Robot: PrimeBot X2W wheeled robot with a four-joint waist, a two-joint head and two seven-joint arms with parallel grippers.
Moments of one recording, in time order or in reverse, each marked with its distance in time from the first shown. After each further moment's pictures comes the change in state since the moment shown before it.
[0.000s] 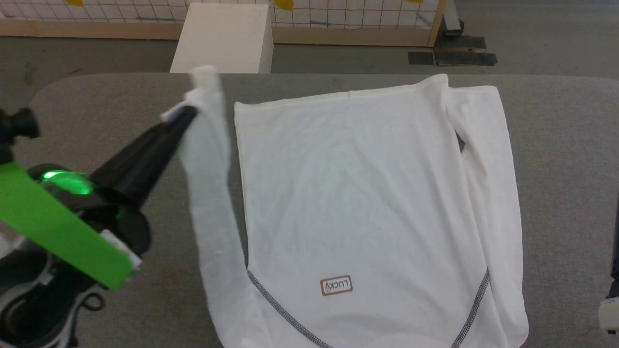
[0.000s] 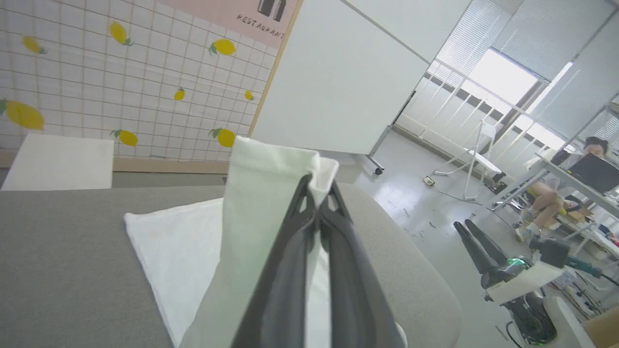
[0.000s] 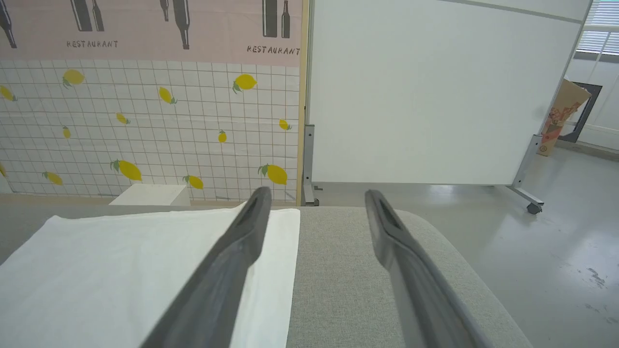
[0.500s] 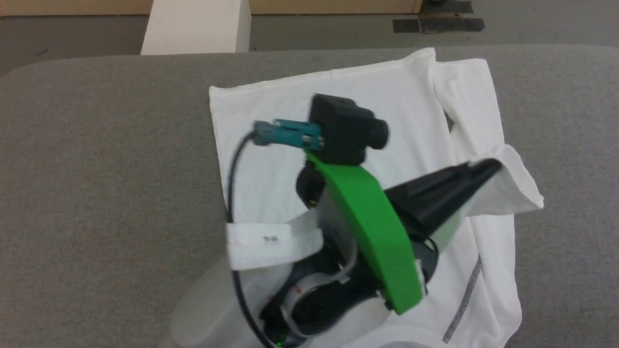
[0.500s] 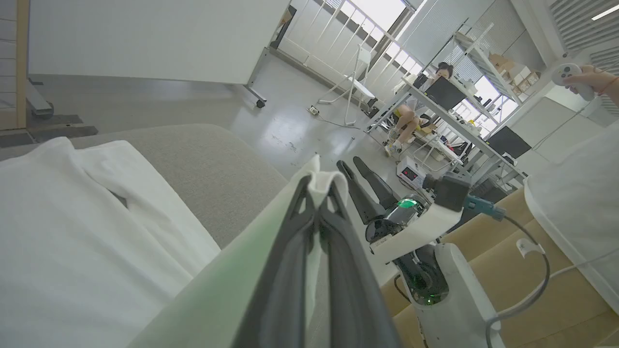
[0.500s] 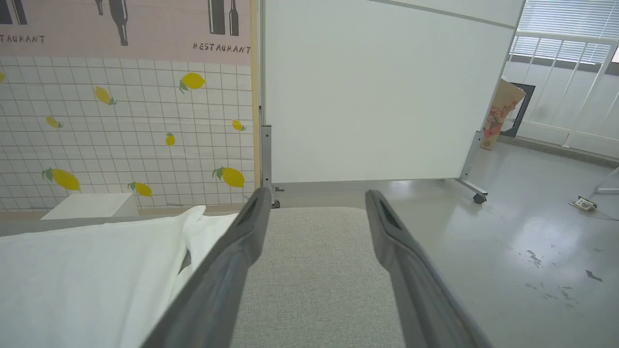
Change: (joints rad) left arm -0.339 -0.479 -0.624 0.257 0.192 0.030 -0.024; right arm -0.047 0.000 -0.109 -0.028 0.009 0.000 0.000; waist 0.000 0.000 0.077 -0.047
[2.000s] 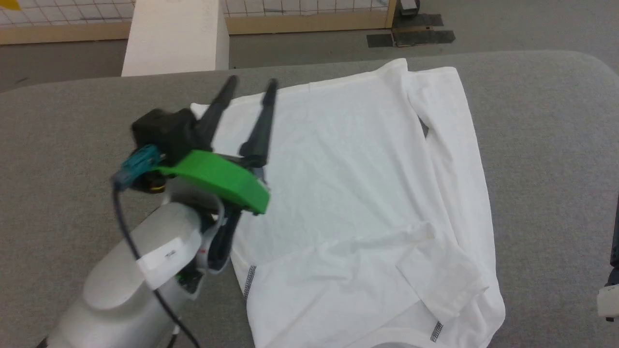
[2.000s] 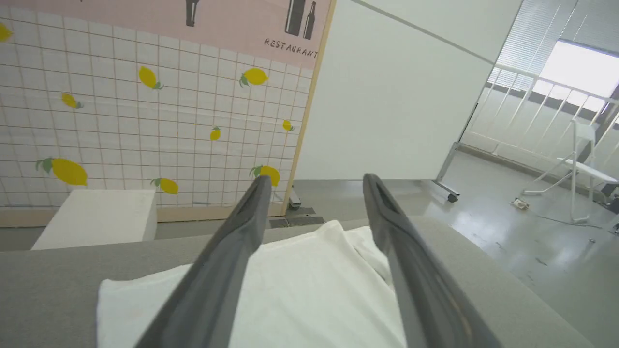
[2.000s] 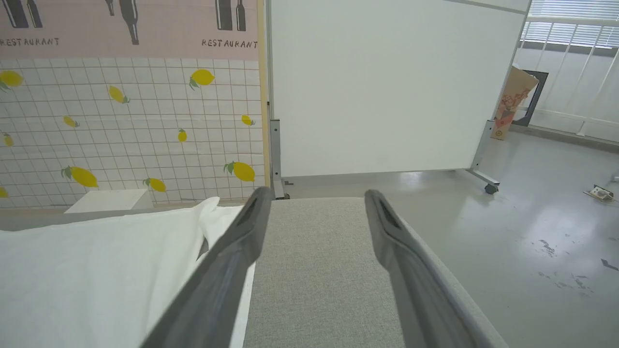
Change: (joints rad) left arm -0.031 0.291 -0.025 0.416 0.170 0.127 -0.686; right arm -0.005 0.000 0.101 0.060 -0.001 0.000 0.000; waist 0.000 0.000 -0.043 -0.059
